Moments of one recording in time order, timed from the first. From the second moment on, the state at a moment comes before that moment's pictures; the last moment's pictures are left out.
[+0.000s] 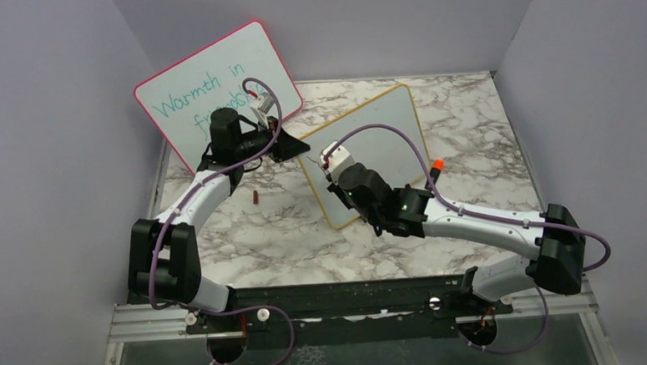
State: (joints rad) left arm -0.20 1.47 0.96 0.28 0.96 -0.40; right arm 1.08 1.38 1.05 -0.17 0.56 -0.03
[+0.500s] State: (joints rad) left arm -0.20 1.47 0.96 0.27 0.96 -0.39; right arm 1.08 1.33 1.02 -0.18 0.57 -0.05
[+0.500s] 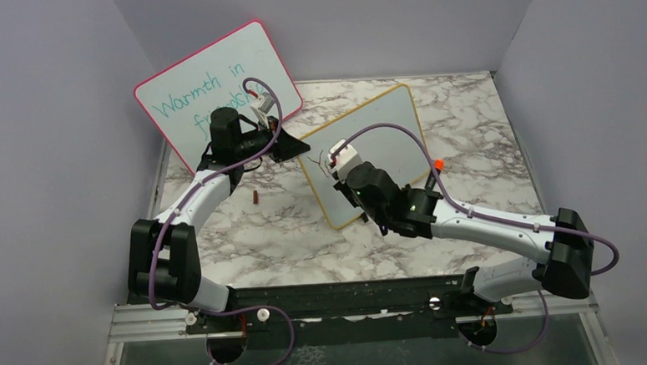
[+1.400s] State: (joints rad) left arm -0.20 1.47 0.97 0.25 0.96 -0.38; right arm 1.02 1.33 0.99 -0.10 0.58 -0.08
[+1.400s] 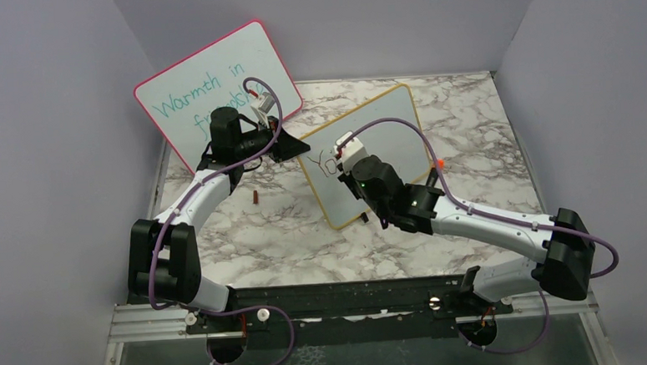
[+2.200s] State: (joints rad) left arm -0.20 1.47 0.97 0.25 0.96 -0.38; right arm 1.02 1.33 0.99 -0.17 0.54 -0.07
